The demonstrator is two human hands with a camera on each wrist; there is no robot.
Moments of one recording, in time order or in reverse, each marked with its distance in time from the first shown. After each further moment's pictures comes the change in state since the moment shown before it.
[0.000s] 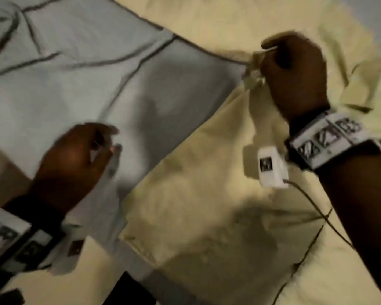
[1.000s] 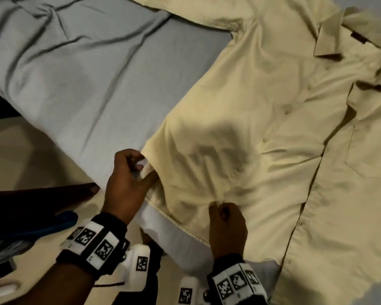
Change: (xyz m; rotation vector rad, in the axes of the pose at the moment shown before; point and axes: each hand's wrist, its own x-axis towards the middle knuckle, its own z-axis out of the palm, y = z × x) left_hand -0.162 0.041 0.088 -0.553 0.118 -0.181; right_hand -0.398 -0.012 0.081 0.363 -0.029 0.866
